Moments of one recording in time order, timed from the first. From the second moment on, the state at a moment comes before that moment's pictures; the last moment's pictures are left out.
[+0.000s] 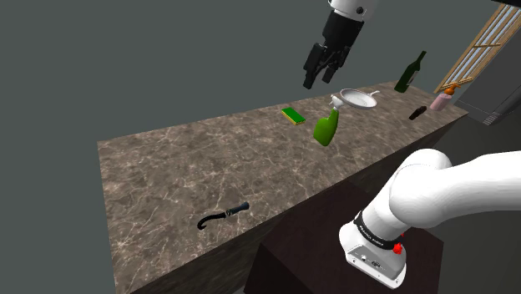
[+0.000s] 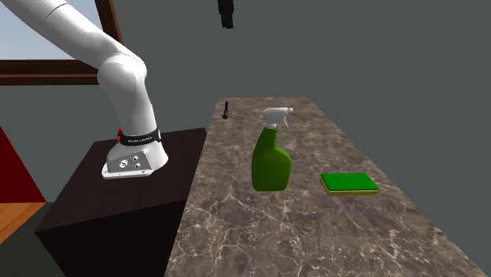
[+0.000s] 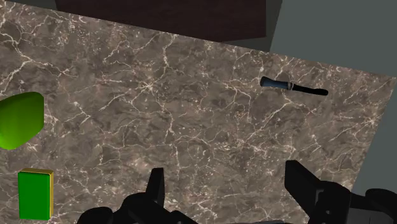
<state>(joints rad) -0.02 -0.74 0.05 -2.28 0.07 1.63 0.10</state>
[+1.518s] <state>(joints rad) -0.17 -0.49 -0.37 -2.33 -0.12 1.91 -0.32</state>
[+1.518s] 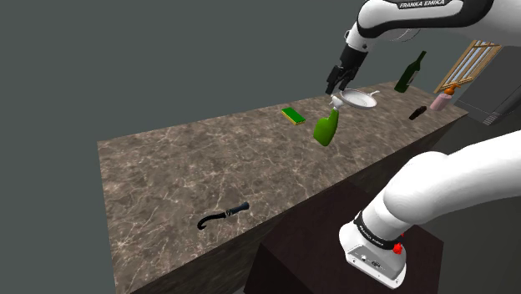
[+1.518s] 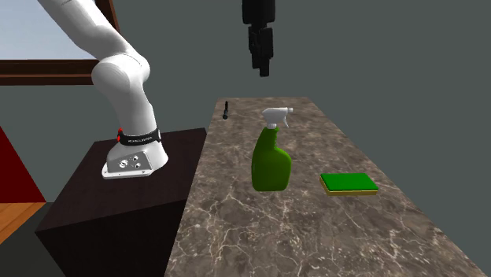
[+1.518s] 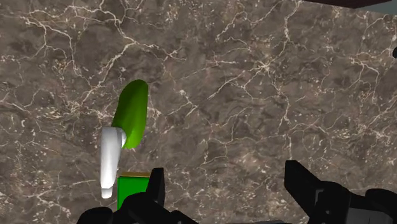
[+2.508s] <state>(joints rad) -0.18 -0.22 -0.56 -2.26 -0.05 2.12 -0.53</state>
